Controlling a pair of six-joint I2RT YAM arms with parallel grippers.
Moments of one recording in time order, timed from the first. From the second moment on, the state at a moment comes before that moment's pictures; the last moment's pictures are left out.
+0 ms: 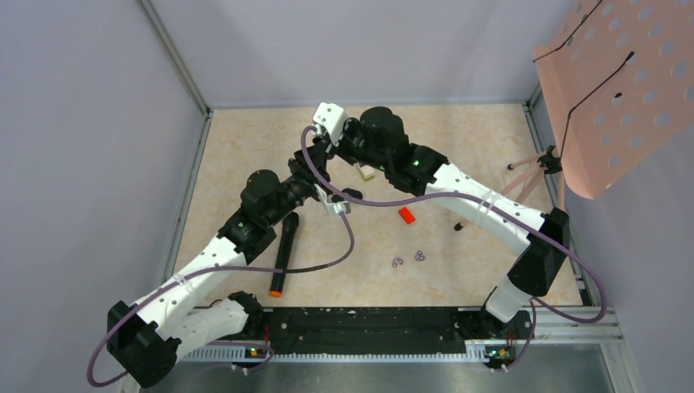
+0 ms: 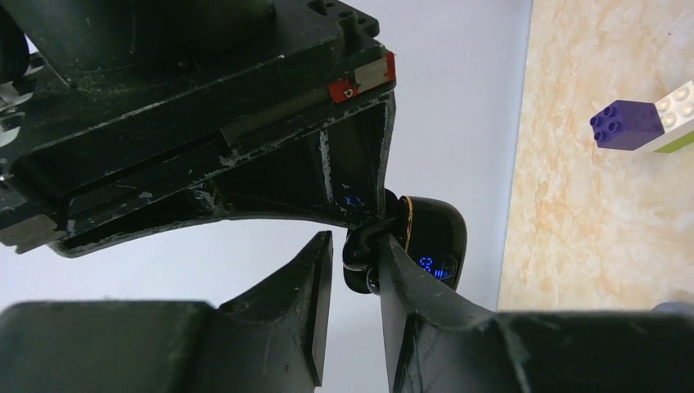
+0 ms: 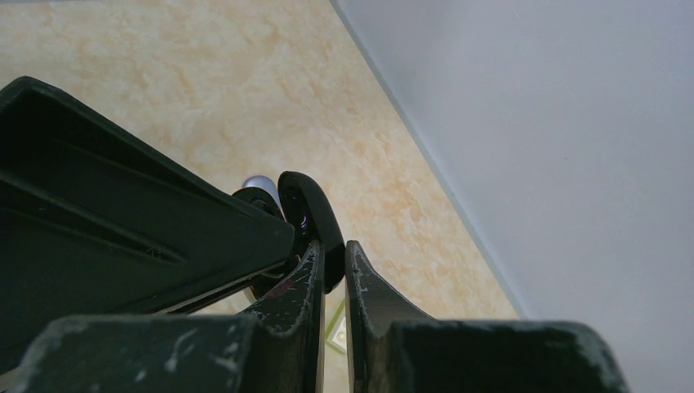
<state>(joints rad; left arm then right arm) -0.62 0.97 0.77 0.21 0.14 1.43 0.90 1.63 1.62 -0.23 0.01 -0.47</state>
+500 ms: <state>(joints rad) -0.62 0.98 0.82 0.12 0.16 1.39 0.90 1.63 1.62 -0.23 0.00 -0.47</state>
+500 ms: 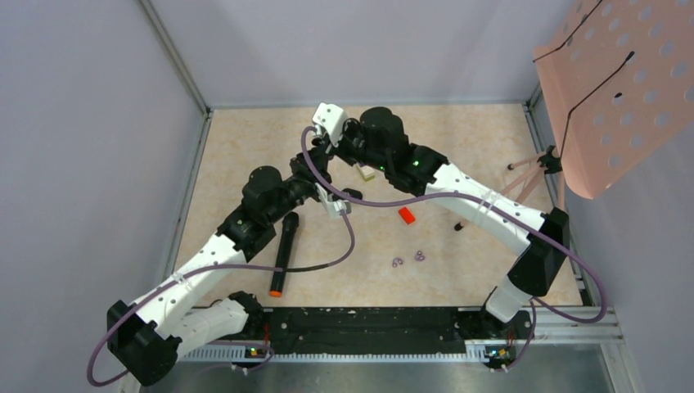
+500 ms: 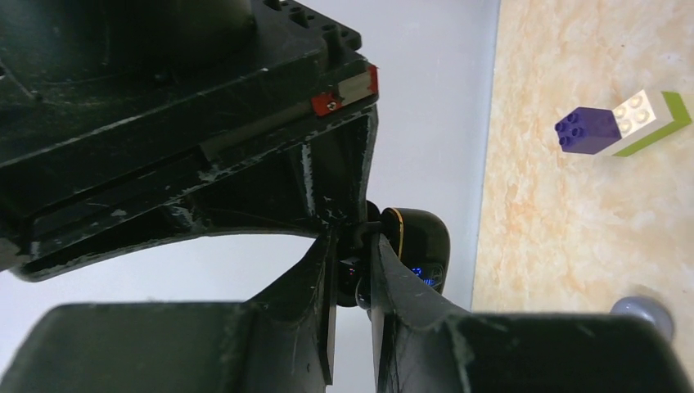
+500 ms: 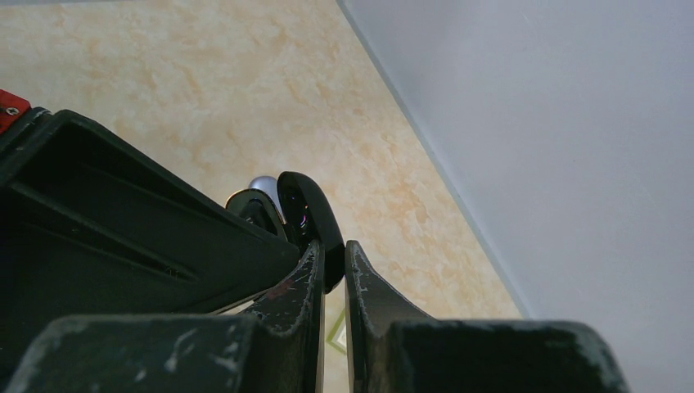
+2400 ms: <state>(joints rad) -0.30 1.17 1.13 -0.15 0.89 0.12 0.68 1.40 1.36 -0.10 -0.31 -0.38</state>
